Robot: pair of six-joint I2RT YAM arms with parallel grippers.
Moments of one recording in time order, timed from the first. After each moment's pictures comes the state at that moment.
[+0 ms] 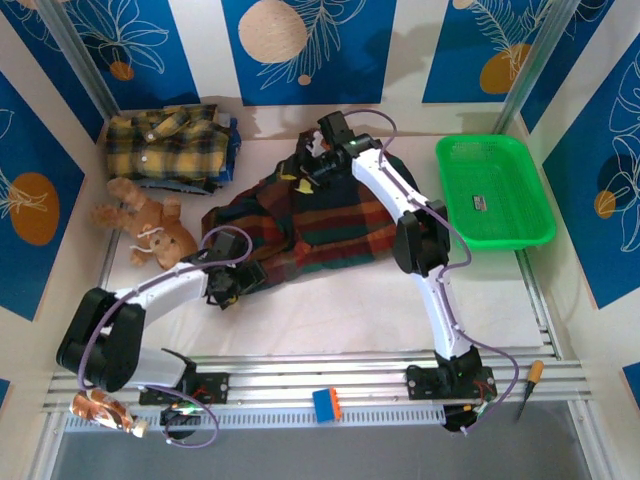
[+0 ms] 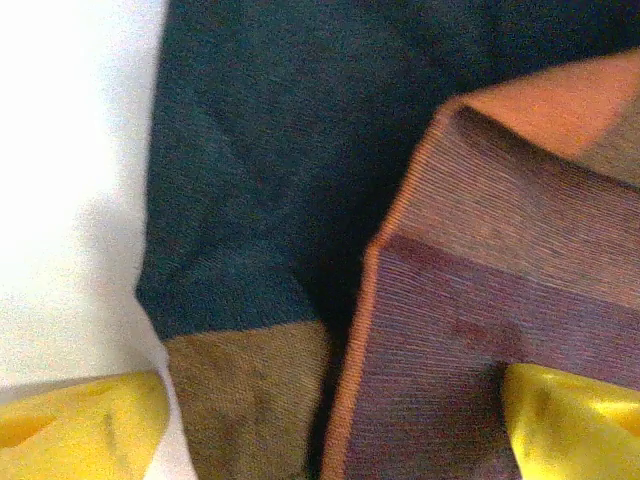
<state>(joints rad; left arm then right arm) -0.44 1.38 0.64 -0.46 0.06 -1.01 0.47 2.37 2.29 -0.89 -0.61 0.77</state>
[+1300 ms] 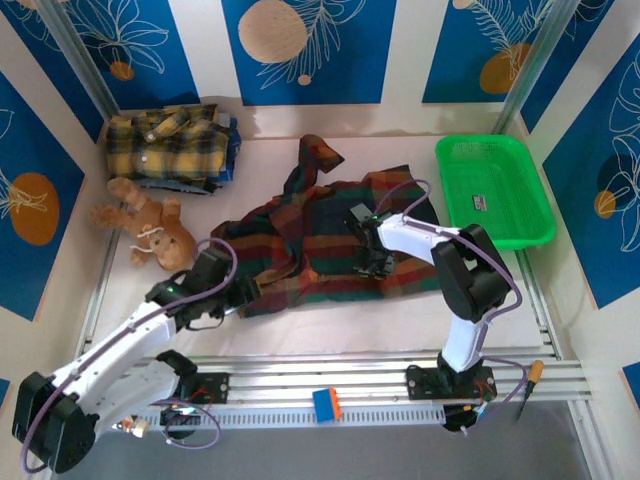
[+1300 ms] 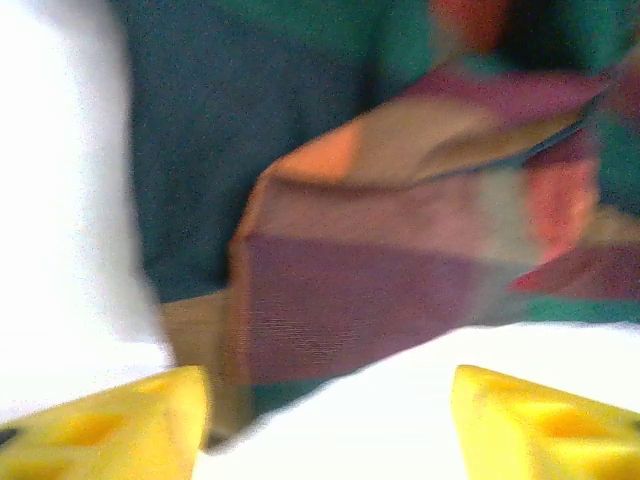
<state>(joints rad) -0.54 0.90 0.64 -0.72 0.09 -0.91 0.56 1.81 1.13 -0.86 0.07 0.77</state>
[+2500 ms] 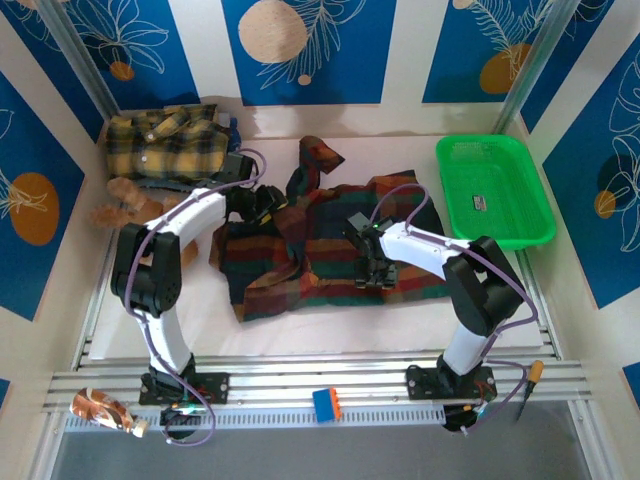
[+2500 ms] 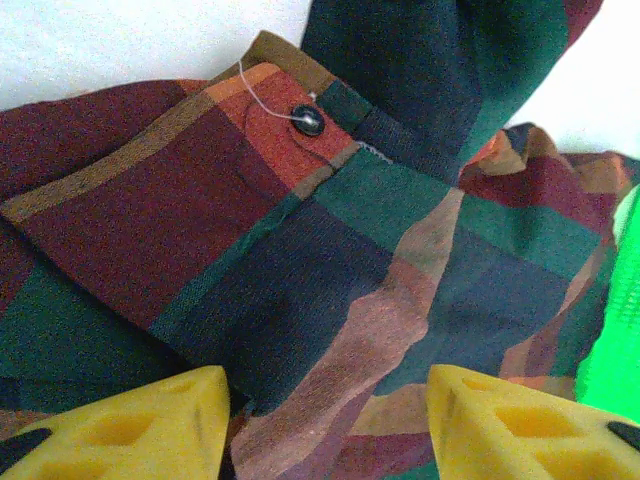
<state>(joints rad) -0.31 1.86 1.38 -0.47 0.35 -0.87 0.62 1.71 1.07 -0.93 0.07 0.72</state>
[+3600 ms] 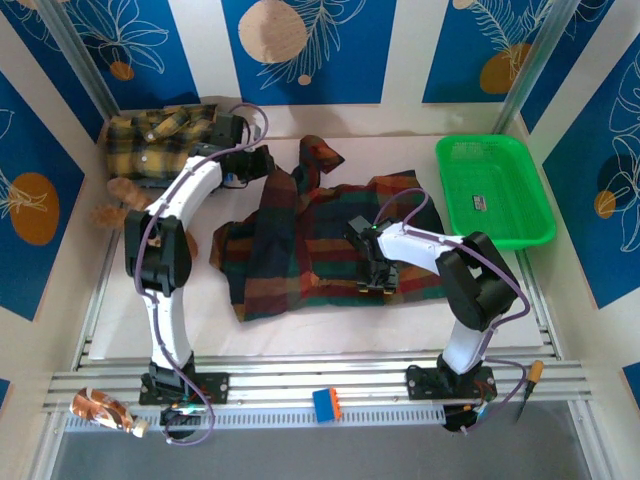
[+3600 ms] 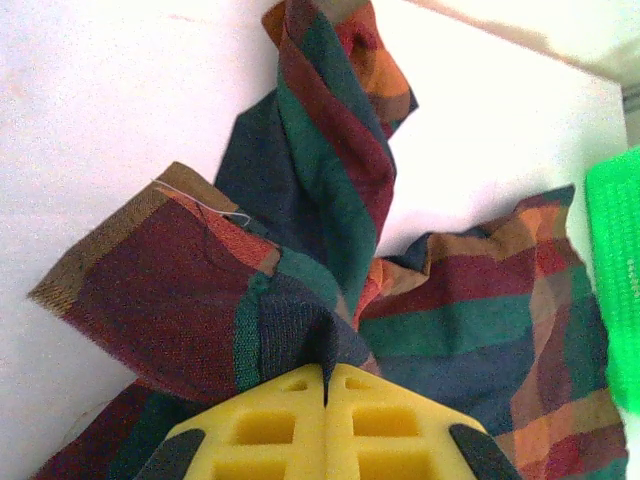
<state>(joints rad) -0.24 2.05 1.83 -0.62 0.38 -0.45 0.60 1.75 1.06 -0.93 0.06 0.75</state>
